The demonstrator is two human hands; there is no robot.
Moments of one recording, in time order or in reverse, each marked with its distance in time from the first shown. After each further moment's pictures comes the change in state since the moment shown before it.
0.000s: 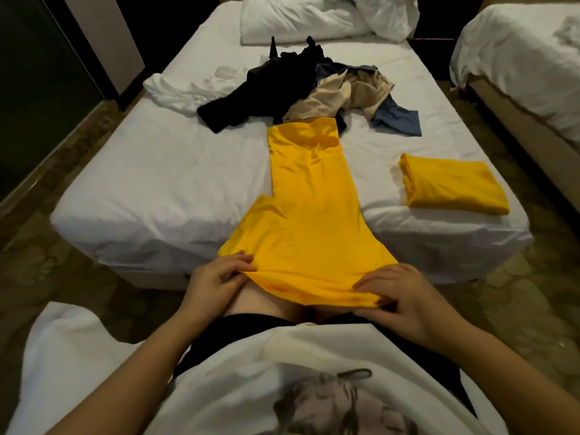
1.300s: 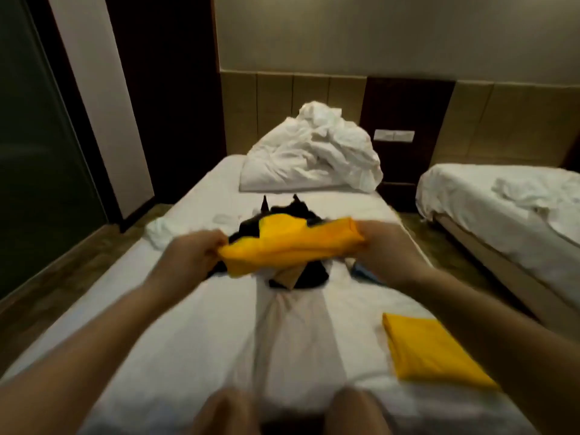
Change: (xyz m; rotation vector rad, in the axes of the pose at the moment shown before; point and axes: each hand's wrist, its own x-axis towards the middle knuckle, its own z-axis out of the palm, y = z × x) left_hand 0.240 0.157 -0.125 0.482 0.215 0.434; right_hand 0.234 0.012 -0.228 -0.317 0.293 0.211
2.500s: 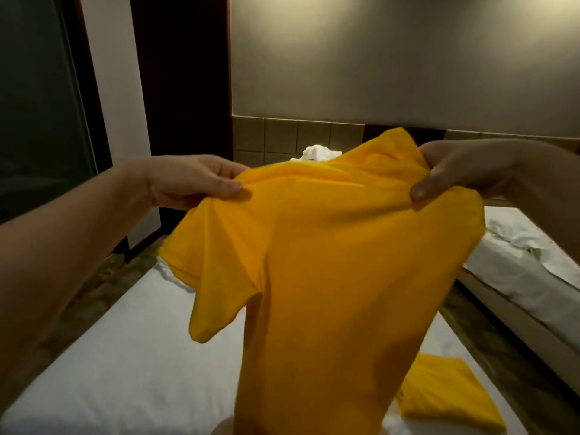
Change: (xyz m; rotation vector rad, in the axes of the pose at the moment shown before) left_hand 0.089 0.065 -0.164 -0.647 -0.840 -0.075; right_hand 0.000 -0.040 -0.214 0.611 -0.550 -0.012
